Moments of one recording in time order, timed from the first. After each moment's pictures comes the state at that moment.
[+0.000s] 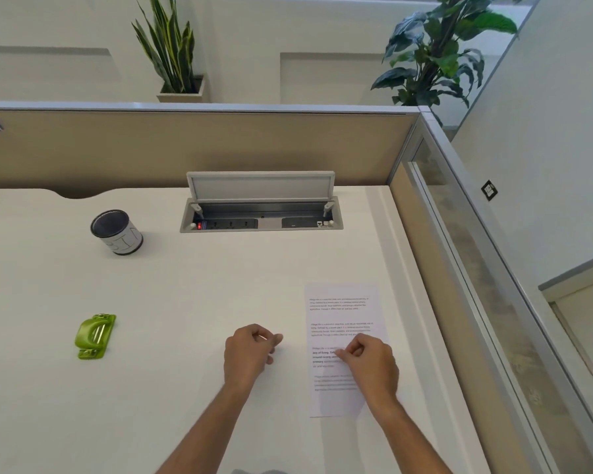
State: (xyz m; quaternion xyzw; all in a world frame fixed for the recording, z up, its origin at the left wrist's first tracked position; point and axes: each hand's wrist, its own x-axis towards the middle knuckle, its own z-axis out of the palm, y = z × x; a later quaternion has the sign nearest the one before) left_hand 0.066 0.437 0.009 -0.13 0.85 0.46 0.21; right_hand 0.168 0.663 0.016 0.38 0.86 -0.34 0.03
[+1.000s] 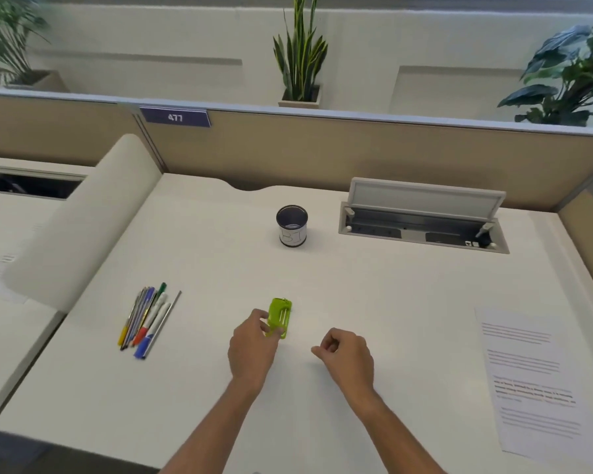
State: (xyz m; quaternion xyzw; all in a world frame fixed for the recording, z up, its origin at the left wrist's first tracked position) left_hand 0.000 0.083 0.025 -0.18 0.92 0.34 0.06; right_hand 0.041 0.271 0.020 0.21 0.90 -0.38 0.09
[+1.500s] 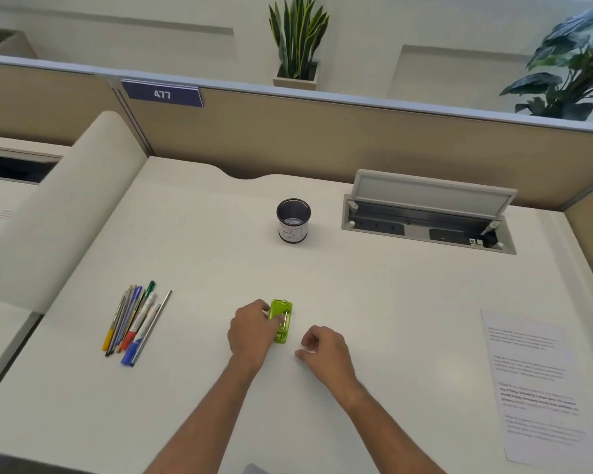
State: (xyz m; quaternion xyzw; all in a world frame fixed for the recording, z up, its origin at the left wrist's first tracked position) left_hand -0.063 0.078 0.009 -0.19 0.93 0.29 0.13; right_hand -0.002 0.239 -0.005 0.15 0.89 -0.40 0.17
